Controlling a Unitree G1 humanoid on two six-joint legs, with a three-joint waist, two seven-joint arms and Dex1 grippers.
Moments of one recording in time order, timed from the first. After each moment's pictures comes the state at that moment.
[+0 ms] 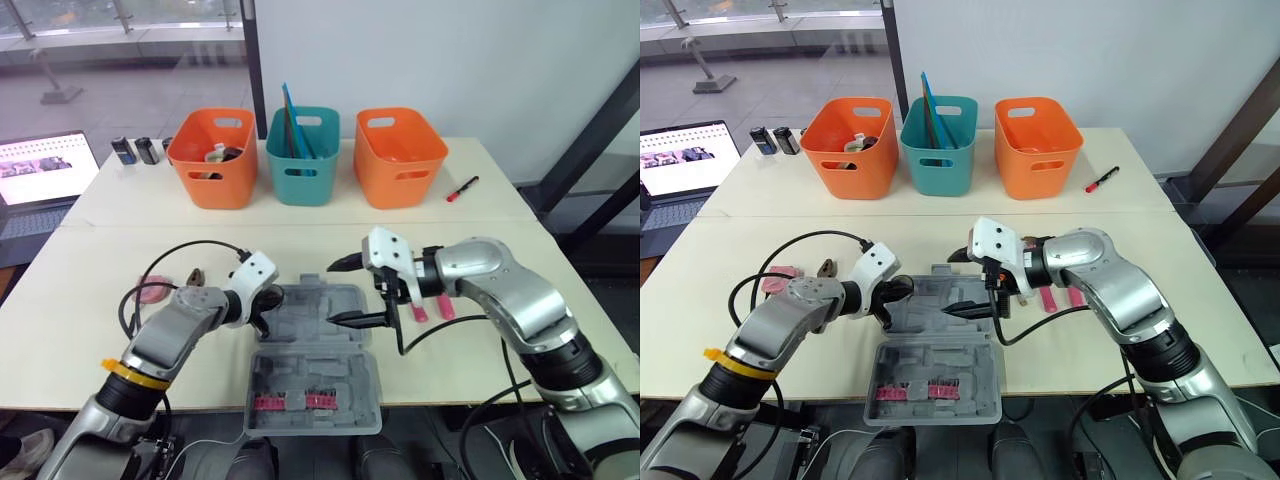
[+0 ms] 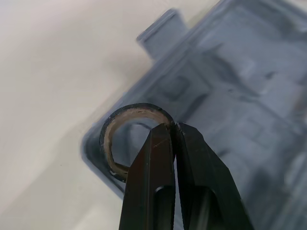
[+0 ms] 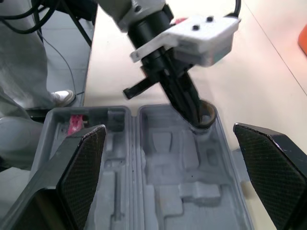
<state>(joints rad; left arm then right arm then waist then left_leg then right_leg) -0.48 0.56 -0.26 -0.11 -0.21 0.85 -0.61 -0.64 -0.69 0.27 -0.31 0.36 0.67 1.10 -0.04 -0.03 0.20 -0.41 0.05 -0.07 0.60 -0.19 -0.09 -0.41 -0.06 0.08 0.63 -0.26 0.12</state>
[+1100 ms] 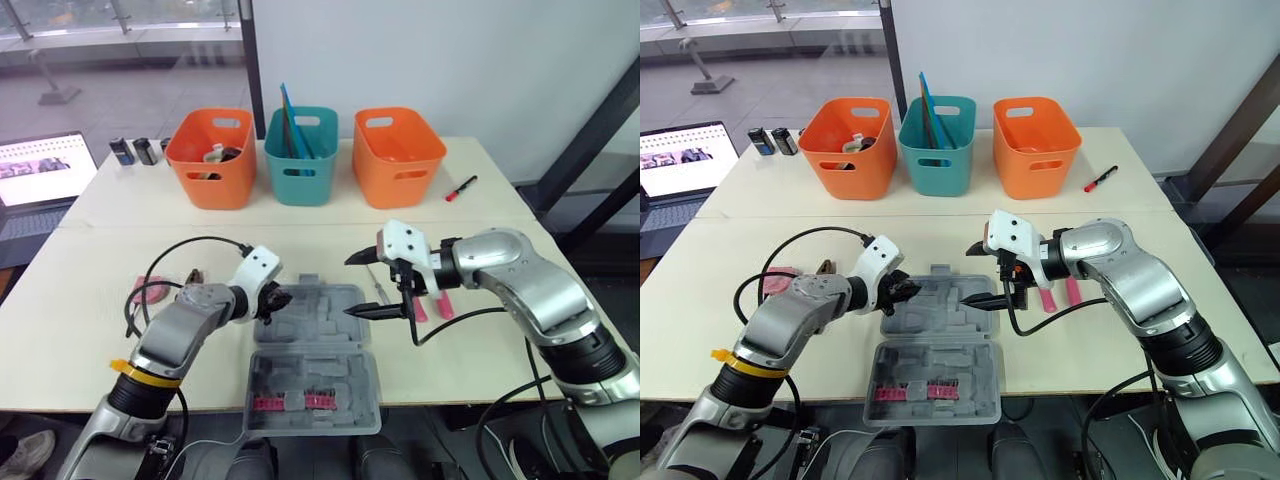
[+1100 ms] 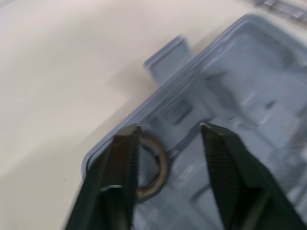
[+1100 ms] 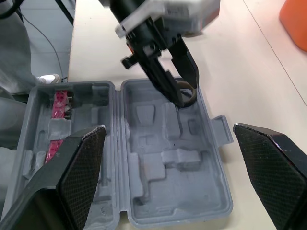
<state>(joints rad) -0.47 0.50 -0.20 -0.24 -0.23 0.98 -0.56 -0.68 -0.76 0.26 -0.29 0.36 0.67 1.12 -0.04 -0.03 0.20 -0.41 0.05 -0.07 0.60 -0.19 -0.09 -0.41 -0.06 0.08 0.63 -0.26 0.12</state>
